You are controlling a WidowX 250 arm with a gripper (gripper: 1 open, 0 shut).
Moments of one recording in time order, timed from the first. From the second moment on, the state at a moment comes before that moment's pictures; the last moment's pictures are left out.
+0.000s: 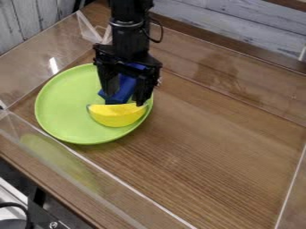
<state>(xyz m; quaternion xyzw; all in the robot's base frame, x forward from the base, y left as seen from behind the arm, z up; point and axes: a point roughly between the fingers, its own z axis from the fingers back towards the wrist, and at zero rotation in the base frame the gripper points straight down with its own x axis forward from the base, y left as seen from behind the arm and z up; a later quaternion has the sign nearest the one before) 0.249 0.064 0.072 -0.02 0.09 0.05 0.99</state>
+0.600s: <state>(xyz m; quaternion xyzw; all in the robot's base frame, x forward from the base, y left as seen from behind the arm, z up) 0.247 0.061 0.073 -0.02 0.10 0.06 0.99</state>
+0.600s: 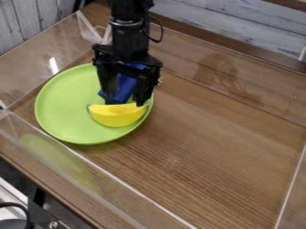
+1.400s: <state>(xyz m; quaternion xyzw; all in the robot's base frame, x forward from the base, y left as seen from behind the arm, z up) 0.252 0.047 0.074 -0.02 0.09 0.05 0.99</state>
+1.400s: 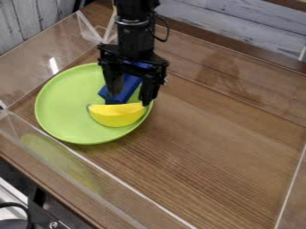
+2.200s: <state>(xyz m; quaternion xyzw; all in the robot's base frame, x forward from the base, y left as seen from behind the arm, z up) 0.265 0.029 0.082 -0.02 0.08 0.02 1.00</state>
